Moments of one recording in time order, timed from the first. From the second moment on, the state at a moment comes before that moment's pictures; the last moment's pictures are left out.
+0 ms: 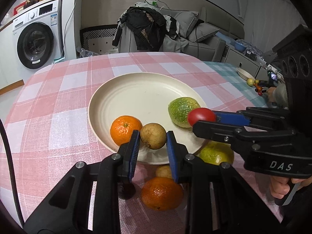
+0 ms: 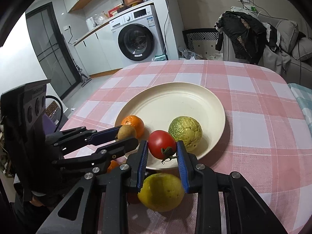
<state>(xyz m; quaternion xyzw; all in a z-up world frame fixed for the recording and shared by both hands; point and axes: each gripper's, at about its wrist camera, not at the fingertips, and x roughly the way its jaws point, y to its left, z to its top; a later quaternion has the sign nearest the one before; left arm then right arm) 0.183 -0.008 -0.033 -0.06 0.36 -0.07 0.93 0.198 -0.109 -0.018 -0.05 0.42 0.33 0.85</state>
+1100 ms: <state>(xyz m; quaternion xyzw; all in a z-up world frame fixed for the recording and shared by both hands) 0.176 -0.002 -0.029 -0.07 0.35 -0.05 0.93 0.188 -0.123 -0.015 -0.06 0.41 0.28 0.87</state>
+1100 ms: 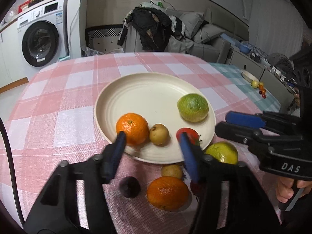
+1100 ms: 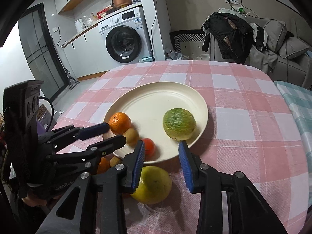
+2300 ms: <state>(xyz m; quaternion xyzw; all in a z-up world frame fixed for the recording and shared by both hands) 0.119 0.012 -0.018 -0.10 0.33 0.00 0.94 0.148 -0.152 -0.008 -0.08 0.38 0.28 0.88</state>
